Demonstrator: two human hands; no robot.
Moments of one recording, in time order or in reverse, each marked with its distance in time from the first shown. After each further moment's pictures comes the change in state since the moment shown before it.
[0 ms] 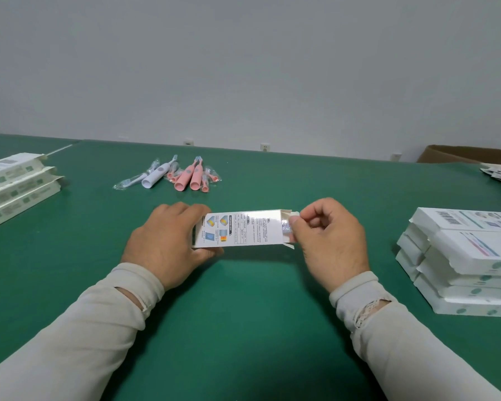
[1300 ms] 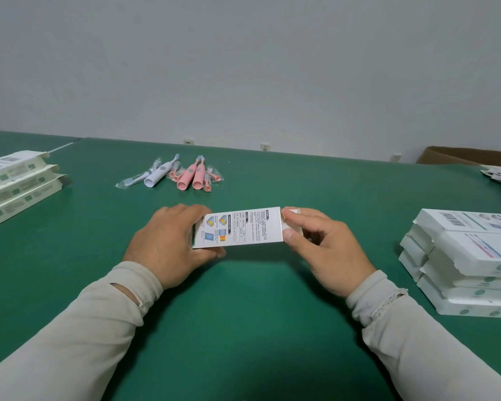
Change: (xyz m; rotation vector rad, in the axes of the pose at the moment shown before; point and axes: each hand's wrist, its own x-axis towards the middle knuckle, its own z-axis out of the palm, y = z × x) left_hand 0.002 -0.014 0.003 -0.169 -0.033 0.028; right_hand 0.002 0.013 -0.007 0.117 -0.436 -0.158
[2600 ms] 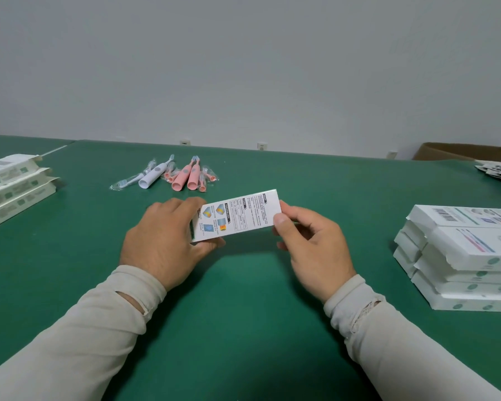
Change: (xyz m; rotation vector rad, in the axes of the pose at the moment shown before) left_hand -0.005 0.024 -0.005 0.130 0.156 -0.044; right_hand -0.002 -0.004 0.024 0.112 0.230 0.060
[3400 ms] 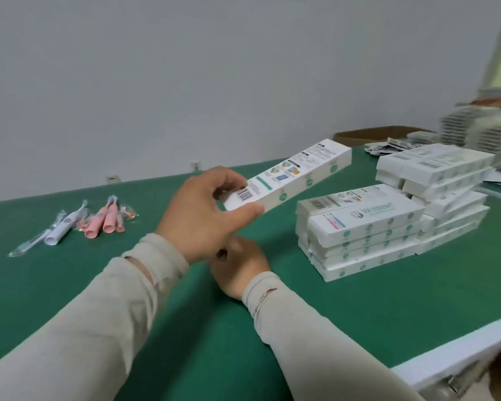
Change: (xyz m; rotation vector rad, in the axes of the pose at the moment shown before) left_hand 0.038 0.180 -0.037 -0.724 -0.154 0.338; right_hand 0.004 0.001 -0.032 -0.710 -0.098 0.222
